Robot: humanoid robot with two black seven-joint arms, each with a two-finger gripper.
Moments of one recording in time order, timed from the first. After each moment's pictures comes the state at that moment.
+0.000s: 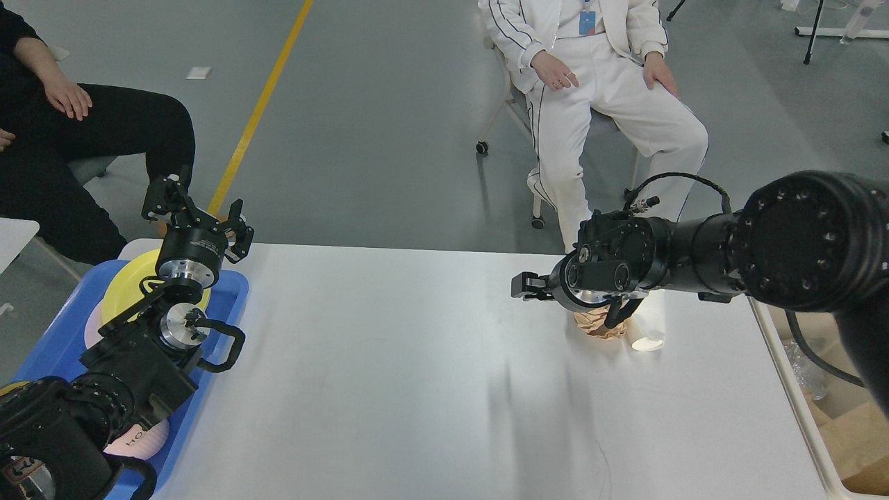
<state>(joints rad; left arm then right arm) -0.84 0.11 -0.58 -0.14 -0.27 -0.40 -0.50 1.57 0.09 -1.16 0.94 0.04 0.13 -0.19</state>
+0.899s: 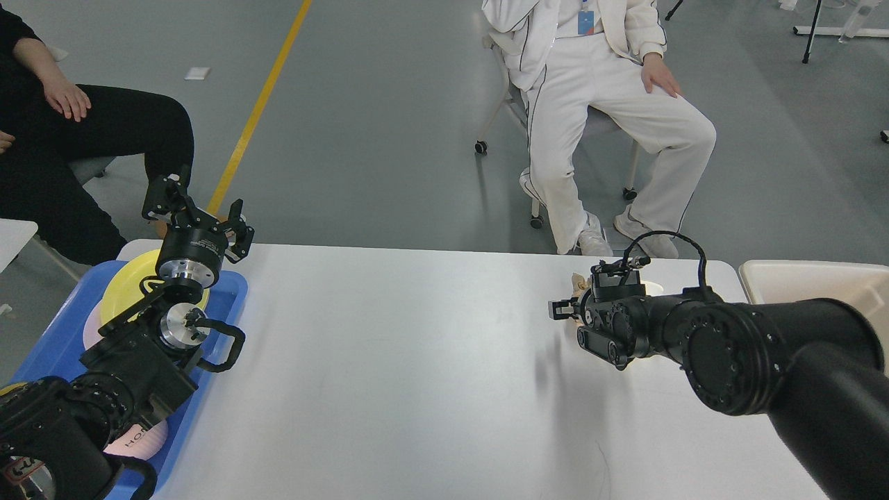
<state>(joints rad) -0.84 0.11 -0.58 -0.14 -0.28 -0.40 -0.50 1.21 0.16 -1.33 0.55 -0.06 0.04 -0.26</state>
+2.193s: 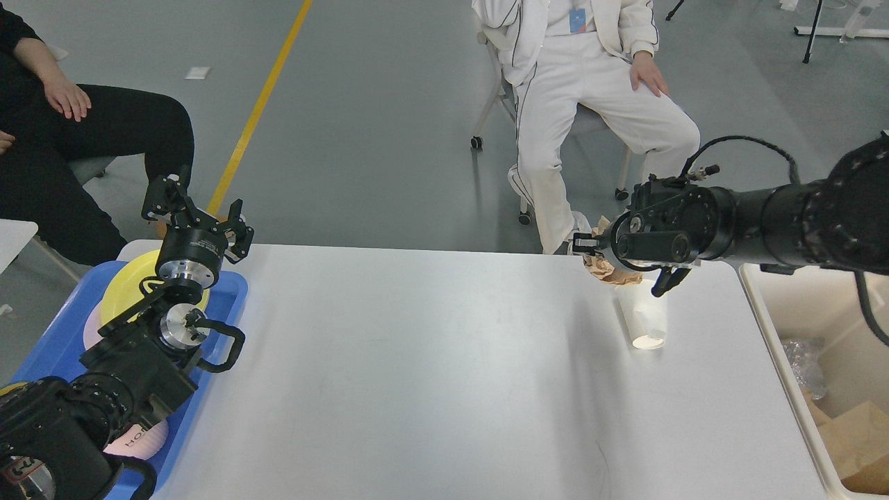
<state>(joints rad) -0.84 0.11 -0.58 -0.14 -0.28 -0.40 -0.50 1.68 -0.11 -1.10 1.04 -0.07 0.06 -0.27</state>
